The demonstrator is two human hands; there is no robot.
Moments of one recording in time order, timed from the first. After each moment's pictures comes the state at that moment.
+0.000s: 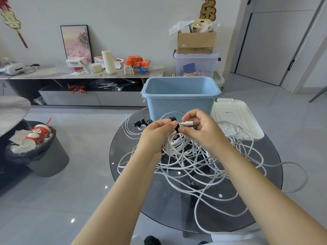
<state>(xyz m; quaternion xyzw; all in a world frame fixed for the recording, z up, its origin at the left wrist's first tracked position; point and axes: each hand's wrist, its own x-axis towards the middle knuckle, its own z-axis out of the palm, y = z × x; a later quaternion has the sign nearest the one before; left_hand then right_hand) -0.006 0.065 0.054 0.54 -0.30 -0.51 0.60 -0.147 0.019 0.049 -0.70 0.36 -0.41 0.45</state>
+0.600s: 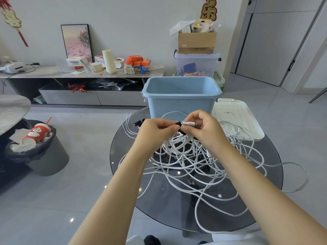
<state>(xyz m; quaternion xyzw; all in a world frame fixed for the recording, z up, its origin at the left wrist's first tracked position) 0.010 0.071 0.062 0.60 -0.54 -0.35 0.49 -0.144 0.017 0.047 -0.68 0.38 -0.44 0.45</state>
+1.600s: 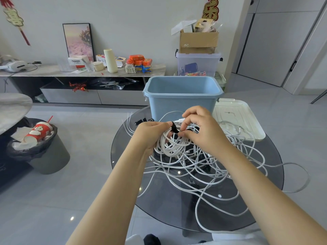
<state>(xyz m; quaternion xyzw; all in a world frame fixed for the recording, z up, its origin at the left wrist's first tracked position) 0.017 0.061 0.056 0.60 -0.35 -0.49 0.53 -0.144 0.021 0.054 -0.83 0.35 -0.38 0.19</state>
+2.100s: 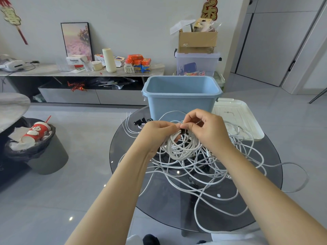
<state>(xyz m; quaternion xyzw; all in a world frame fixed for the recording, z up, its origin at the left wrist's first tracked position) 0.008 0.063 0.055 0.56 -0.44 -0.50 0.50 -0.145 0.026 0.059 -0.77 0.38 -0.45 0.25</state>
